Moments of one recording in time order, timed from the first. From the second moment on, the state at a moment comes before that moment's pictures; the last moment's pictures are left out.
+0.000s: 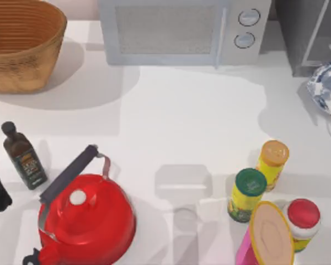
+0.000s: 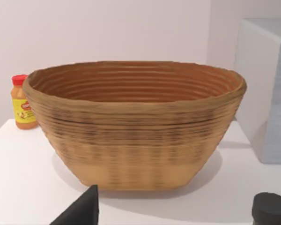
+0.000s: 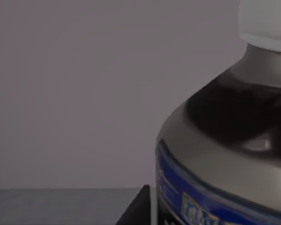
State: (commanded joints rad) left arm 0.00 0.00 0.00 0.00 0.00 0.00; right arm -0.27 2.19 1.35 0.82 -0.22 0.00
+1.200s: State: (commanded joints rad) left arm 0.00 0.00 0.00 0.00 0.00 0.00; right arm -0.33 1.87 0.90 0.97 -0.29 0.01
